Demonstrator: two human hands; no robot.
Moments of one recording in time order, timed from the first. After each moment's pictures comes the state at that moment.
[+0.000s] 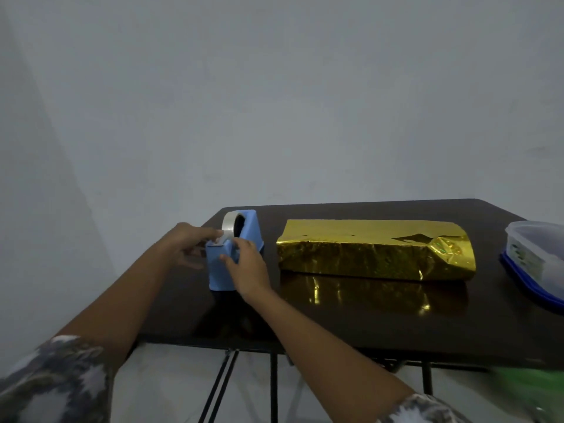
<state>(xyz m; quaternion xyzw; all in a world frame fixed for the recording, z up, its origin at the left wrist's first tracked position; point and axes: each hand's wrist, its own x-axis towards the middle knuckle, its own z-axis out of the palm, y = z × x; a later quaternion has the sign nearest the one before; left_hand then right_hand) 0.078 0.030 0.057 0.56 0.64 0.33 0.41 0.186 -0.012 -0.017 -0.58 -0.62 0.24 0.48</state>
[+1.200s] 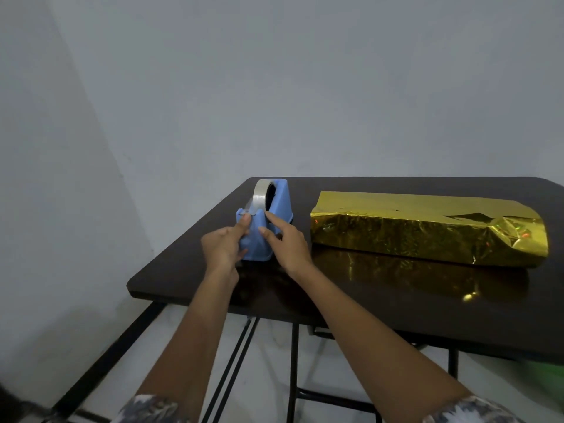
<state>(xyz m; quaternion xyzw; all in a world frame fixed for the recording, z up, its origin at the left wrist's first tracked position) 0.094 0.007 -0.019 0.37 0.54 0.61 0.45 0.202 0.002 -0.039 -0.55 -0.61 0.27 0.50</state>
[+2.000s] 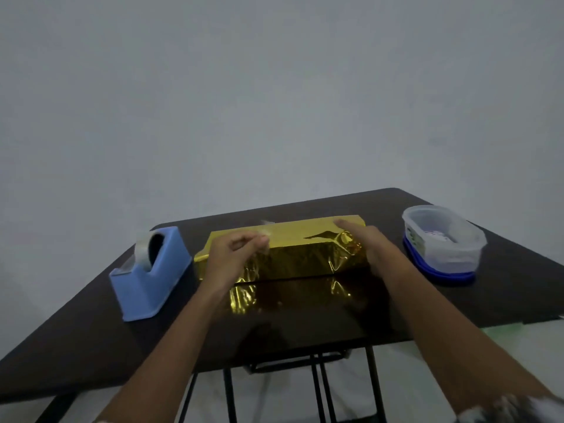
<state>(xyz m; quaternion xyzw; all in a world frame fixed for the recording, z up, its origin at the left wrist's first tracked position) 0.256 -0.057 0.022 0.73 0.32 0.45 0.41 0.477 -0.139 0.028 -0.66 -0.24 0.38 0.60</state>
